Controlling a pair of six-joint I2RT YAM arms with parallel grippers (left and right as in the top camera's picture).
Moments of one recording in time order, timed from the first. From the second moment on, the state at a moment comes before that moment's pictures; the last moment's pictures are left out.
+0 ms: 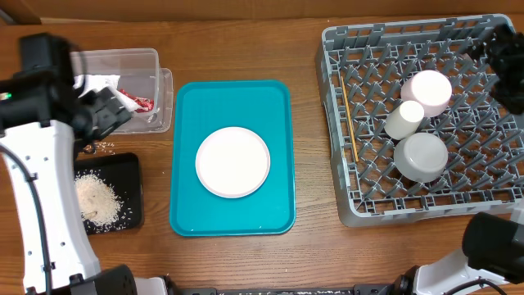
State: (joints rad) left arm 0.25 1.57 1.81 -1.52 -0.09 -0.51; right arm -0.38 1.80 2.18 -1.49 -0.40 0.43
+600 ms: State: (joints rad) left arm 0.34 1.59 1.81 -1.53 -0.08 -0.51; right arm 0.56 1.83 1.91 -1.15 -0.19 0.33
